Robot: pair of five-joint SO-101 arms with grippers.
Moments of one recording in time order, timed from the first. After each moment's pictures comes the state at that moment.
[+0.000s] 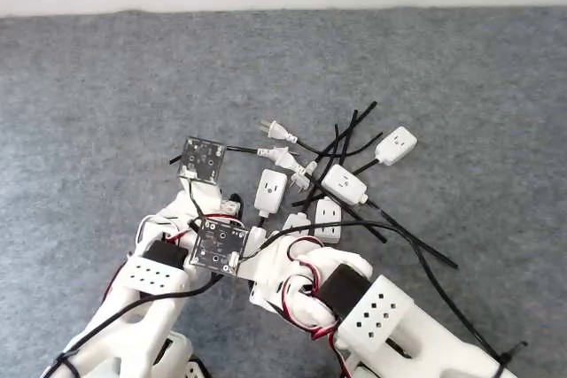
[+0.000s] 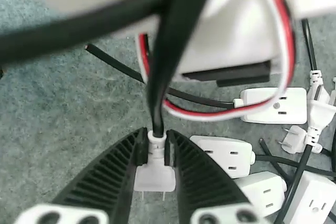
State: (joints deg) left arm 12.3 -38.6 76.0 24.7 8.0; right arm -52.5 -51.4 58.9 58.3 25.0
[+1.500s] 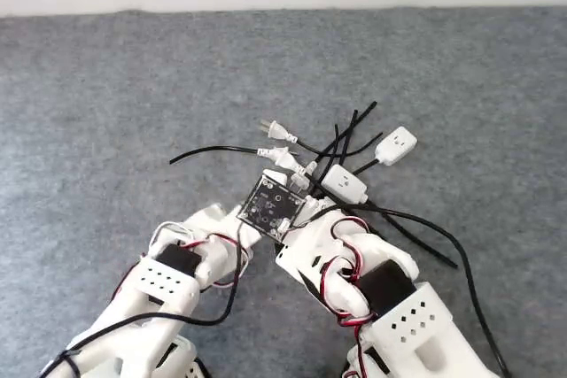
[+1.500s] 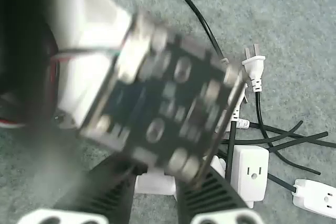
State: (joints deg) left arm 19.8 -38.7 76.0 37.8 -30.1; right arm -38.1 -60.9 57.8 59.2 25.1
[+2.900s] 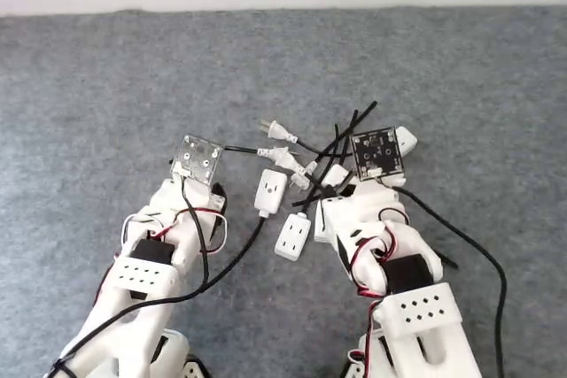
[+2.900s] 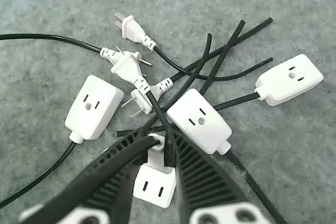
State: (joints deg) left arm 6.2 -39.2 75.9 22.0 -5.1; right arm -16.8 -61.0 71.0 39.9 -3.2
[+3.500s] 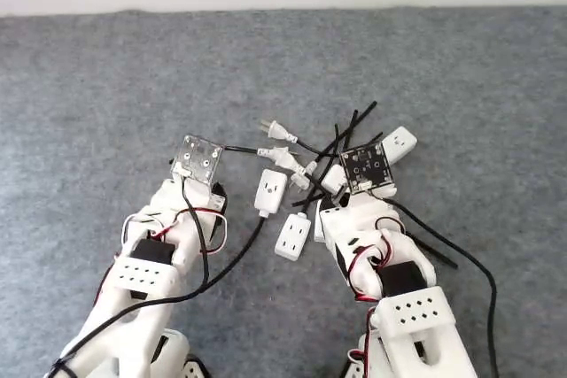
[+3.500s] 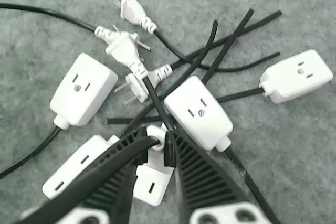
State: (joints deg) left arm 6.2 -39.2 75.9 22.0 -5.1; right arm -16.6 -61.0 78.2 32.3 1.5
